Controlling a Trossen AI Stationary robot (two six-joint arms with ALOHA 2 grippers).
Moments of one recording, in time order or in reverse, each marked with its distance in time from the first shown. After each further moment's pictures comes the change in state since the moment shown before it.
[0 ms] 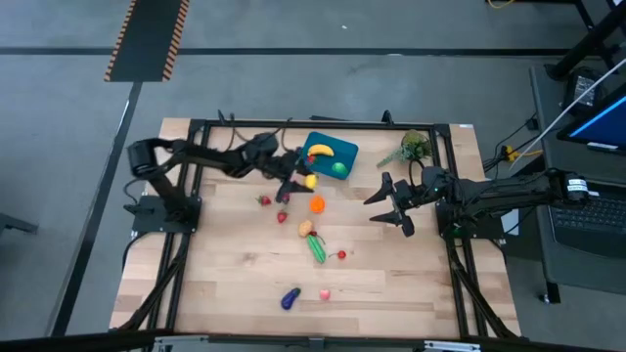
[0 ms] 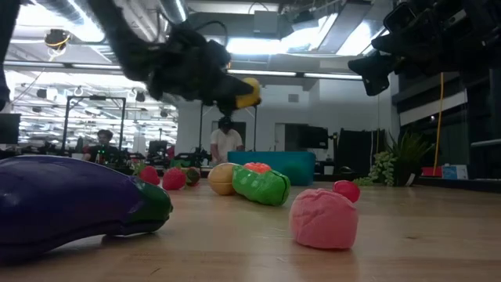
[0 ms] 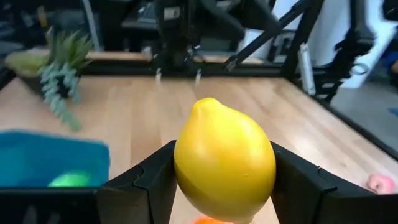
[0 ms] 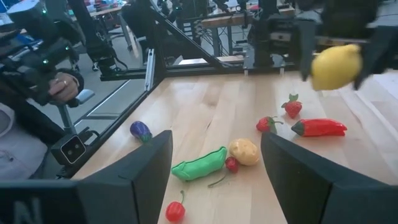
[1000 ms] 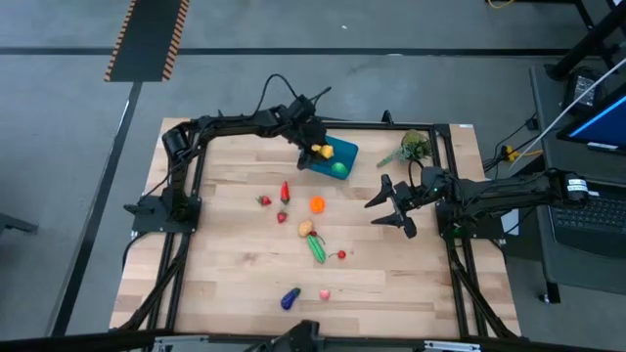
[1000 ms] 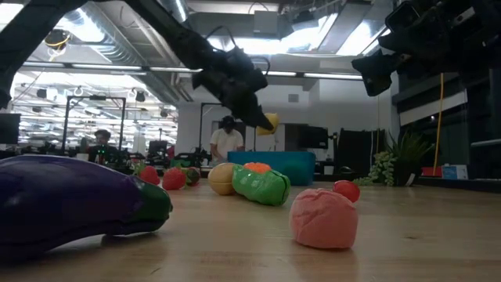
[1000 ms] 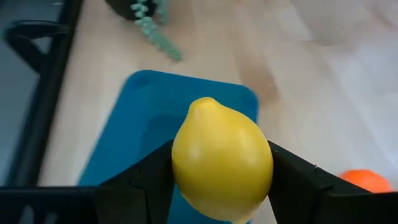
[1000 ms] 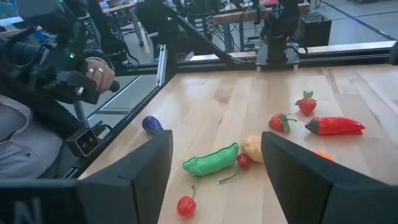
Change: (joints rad) left arm 0.144 0.287 0.676 -0.917 -0.184 0.419; right arm 0.000 0.000 0.000 -0.012 -0.052 -0.004
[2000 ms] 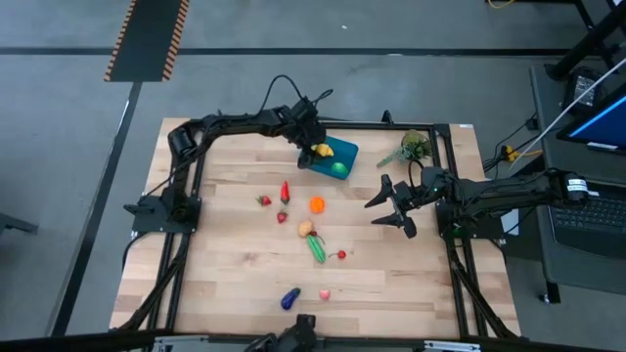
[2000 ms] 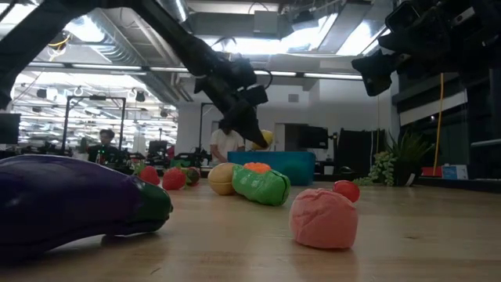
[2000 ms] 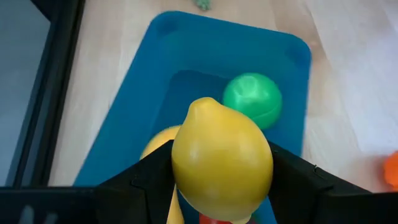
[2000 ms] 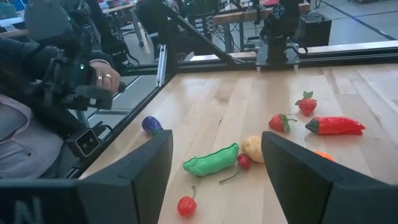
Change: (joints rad) left arm 0.009 0.066 0.050 -0.089 -0.125 0.020; right arm 0.000 0.000 0.000 0.001 0.000 0.003
